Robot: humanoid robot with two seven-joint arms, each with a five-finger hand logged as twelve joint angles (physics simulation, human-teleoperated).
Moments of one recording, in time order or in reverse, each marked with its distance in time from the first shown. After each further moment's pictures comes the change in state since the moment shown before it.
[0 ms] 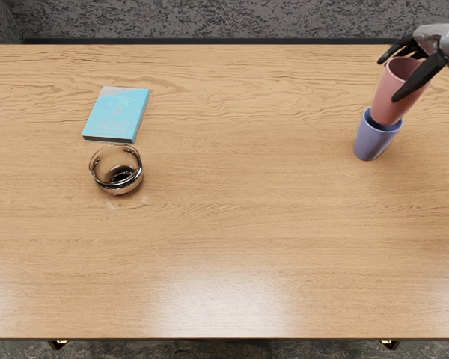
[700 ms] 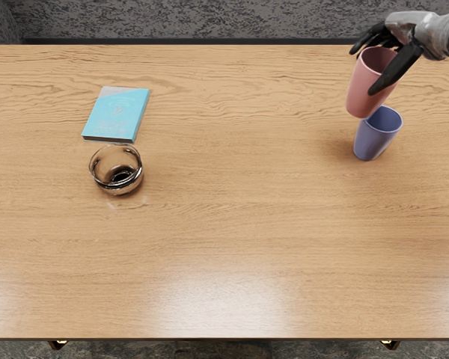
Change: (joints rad) left arm 0.000 0.000 0.000 0.000 0.000 0.000 0.000; right arm 0.046 0.011 0.009 0.094 0.000 0.000 0.000
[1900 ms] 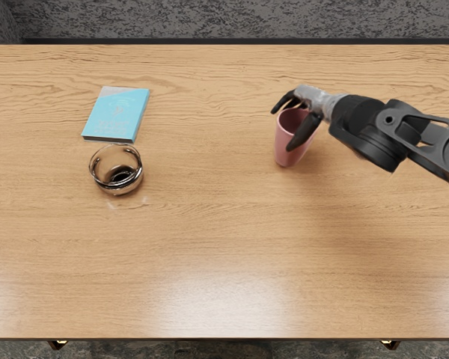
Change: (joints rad) left arm 0.000 0.000 0.000 0.000 0.000 0.000 0.000; right arm -0.191 0.338 -0.037 -0.003 -0.158 -0.276 0.000
